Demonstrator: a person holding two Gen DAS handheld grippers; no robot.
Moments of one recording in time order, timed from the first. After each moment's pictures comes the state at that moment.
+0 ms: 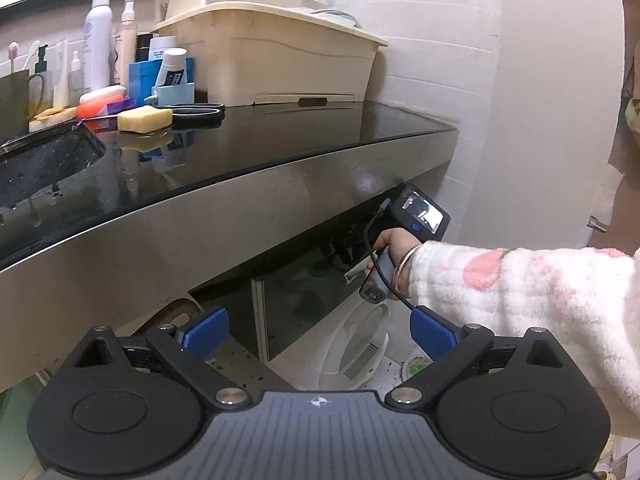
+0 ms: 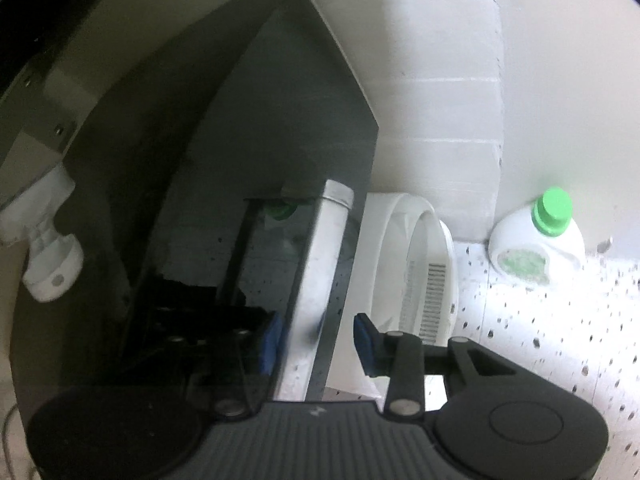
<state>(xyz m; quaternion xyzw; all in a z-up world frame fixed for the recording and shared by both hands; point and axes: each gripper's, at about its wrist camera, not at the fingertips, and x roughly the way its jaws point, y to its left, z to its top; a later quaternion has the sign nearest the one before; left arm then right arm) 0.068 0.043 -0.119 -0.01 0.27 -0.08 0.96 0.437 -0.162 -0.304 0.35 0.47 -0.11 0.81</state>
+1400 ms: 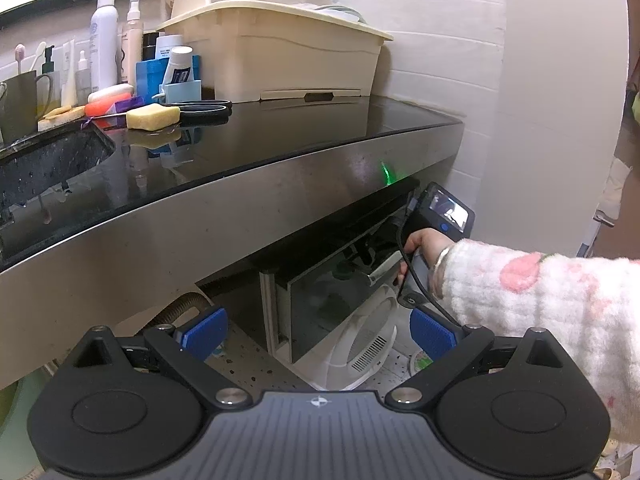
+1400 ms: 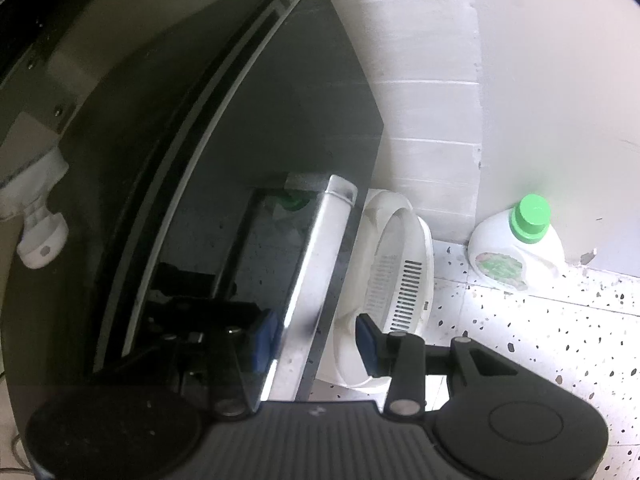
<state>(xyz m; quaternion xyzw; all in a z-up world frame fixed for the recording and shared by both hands) 0.064 0.041 -0.116 -0.01 0.28 -0.07 0.96 0.414 -0.194 -0.294 0.32 0.48 -0.09 0.81</state>
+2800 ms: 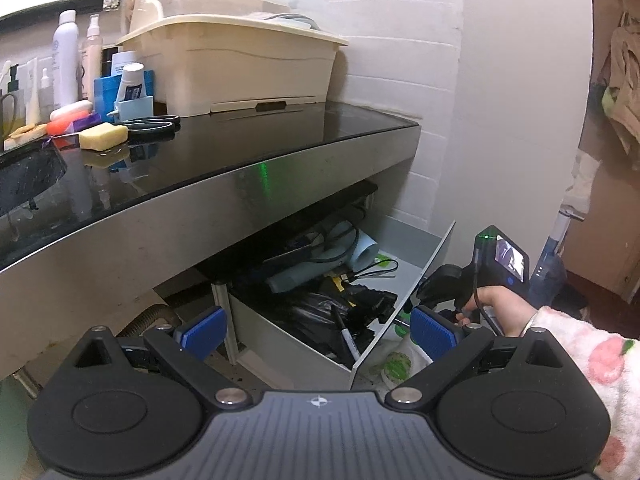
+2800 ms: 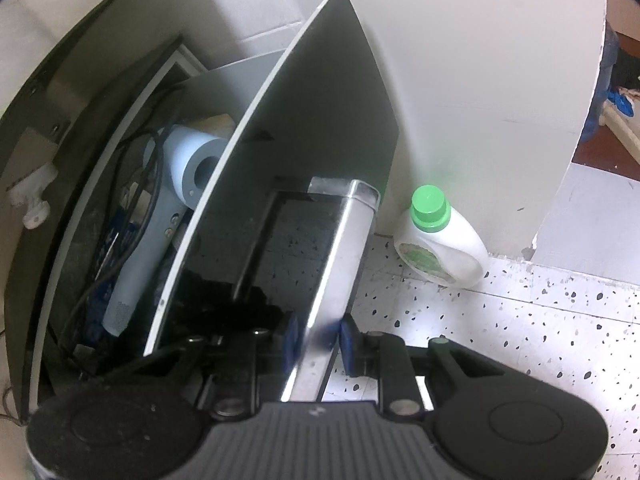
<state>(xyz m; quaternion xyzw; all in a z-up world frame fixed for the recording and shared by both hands) 0.057 0.004 -0.109 0.00 0.27 -0.12 0.95 0.290 -0.290 -0.278 0.31 0.47 -0.08 0.82</state>
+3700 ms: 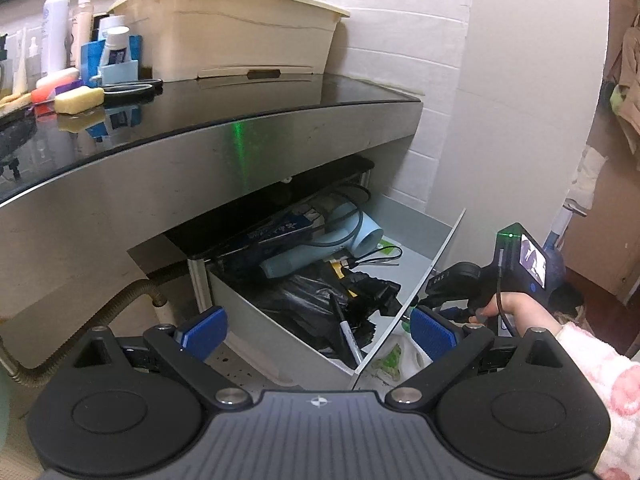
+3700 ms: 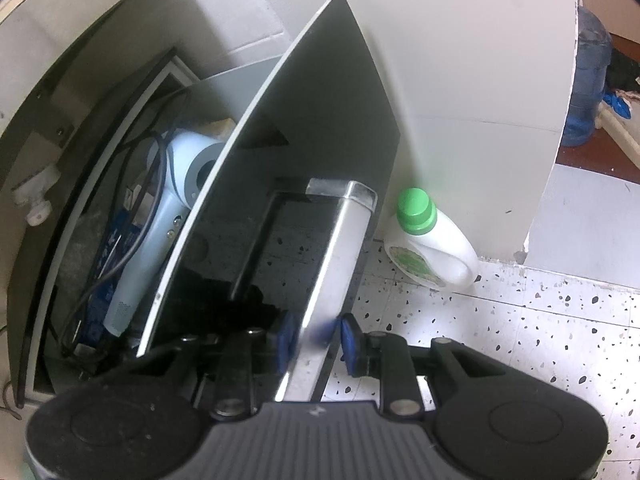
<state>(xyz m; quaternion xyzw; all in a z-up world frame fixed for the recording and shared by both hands) 0.100 -0.006 -0.132 -0.02 0.31 -0.12 0.94 0.265 -0.306 -0.283 0.31 0.46 -0.07 0.83</state>
